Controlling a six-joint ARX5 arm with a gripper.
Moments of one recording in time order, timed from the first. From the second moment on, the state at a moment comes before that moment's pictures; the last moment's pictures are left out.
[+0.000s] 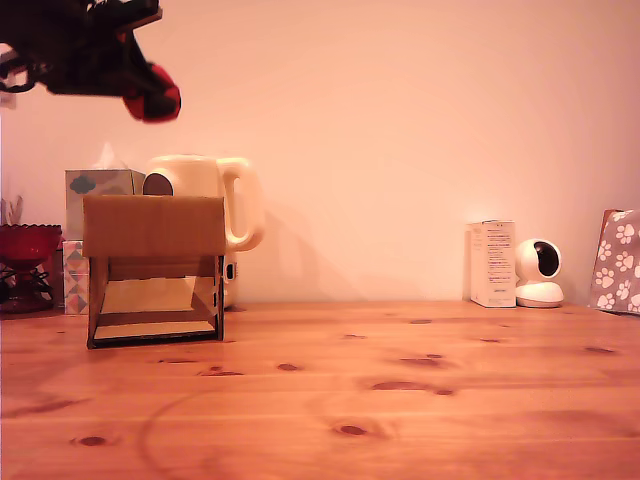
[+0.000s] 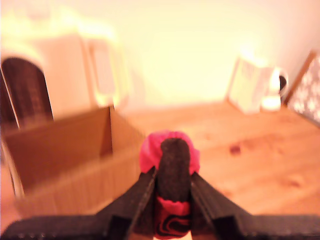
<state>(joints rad) -0.32 1.24 0.79 0.34 0.08 -0.11</state>
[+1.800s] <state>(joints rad) -0.17 1.77 1.36 0.03 0.15 0.00</state>
